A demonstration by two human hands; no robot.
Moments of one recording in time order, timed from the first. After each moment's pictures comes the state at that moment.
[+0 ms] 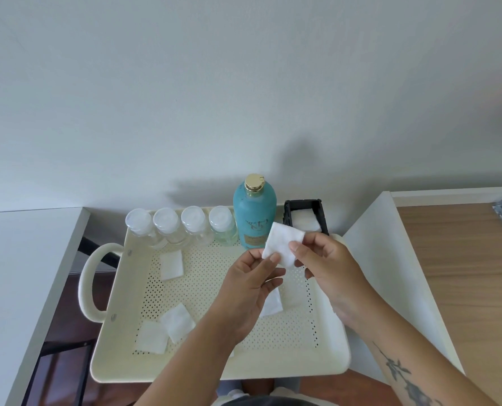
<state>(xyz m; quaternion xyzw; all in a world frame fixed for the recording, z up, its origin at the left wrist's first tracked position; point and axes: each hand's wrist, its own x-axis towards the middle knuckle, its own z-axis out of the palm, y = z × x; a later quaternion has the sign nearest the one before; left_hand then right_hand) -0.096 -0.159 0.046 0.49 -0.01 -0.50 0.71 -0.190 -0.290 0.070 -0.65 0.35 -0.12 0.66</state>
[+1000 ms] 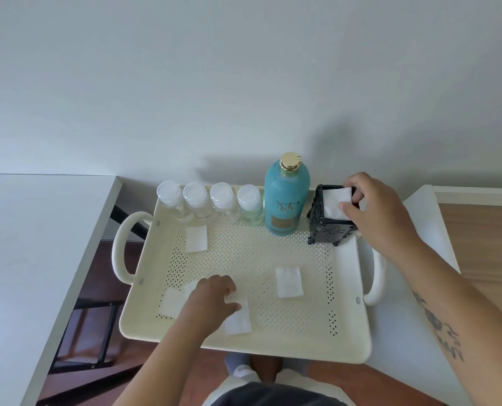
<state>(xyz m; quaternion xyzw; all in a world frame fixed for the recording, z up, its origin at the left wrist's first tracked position) -0.070 -0.052 -0.022 0.91 -0.26 -0.29 0.16 -0.160 -0.364 0.063 -0.91 0.28 -0.12 0.28</state>
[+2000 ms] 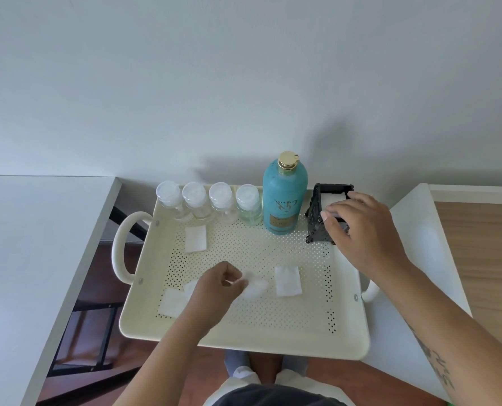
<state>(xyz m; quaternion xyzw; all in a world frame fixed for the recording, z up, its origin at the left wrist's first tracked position) -0.073 -0.066 -0.007 0.86 -0.11 -0.32 0.39 -0.172 -0.336 0.045 -0.95 0.21 -0.15 0.16</state>
